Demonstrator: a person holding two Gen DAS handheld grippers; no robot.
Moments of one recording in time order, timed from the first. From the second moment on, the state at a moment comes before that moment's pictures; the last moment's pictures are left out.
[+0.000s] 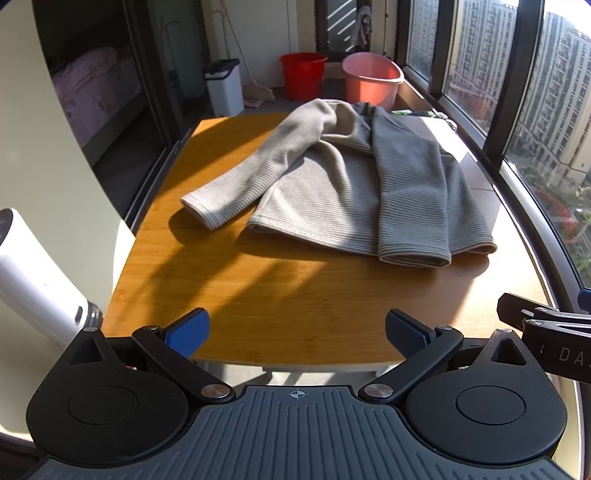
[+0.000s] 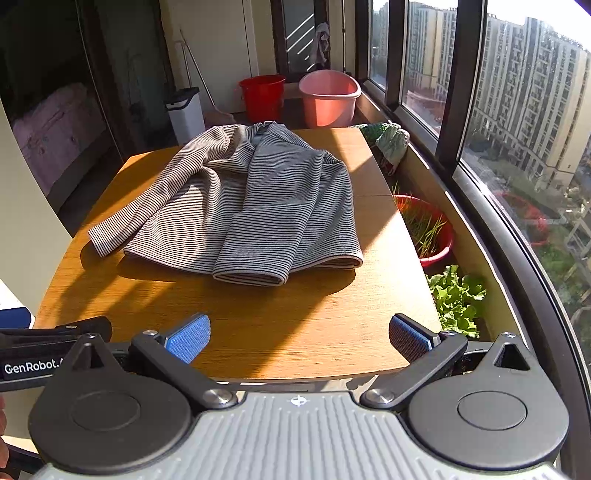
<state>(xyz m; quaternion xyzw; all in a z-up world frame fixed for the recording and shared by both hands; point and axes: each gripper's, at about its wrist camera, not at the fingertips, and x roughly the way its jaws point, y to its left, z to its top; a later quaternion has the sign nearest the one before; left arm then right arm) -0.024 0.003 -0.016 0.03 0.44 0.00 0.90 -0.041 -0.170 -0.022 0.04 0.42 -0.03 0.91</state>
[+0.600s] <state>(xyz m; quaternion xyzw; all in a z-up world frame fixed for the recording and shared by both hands) -0.014 0.013 -0.019 0.01 0.45 0.00 0.89 -0.033 -0.162 -0.027 0.04 0.42 -0.03 0.91</state>
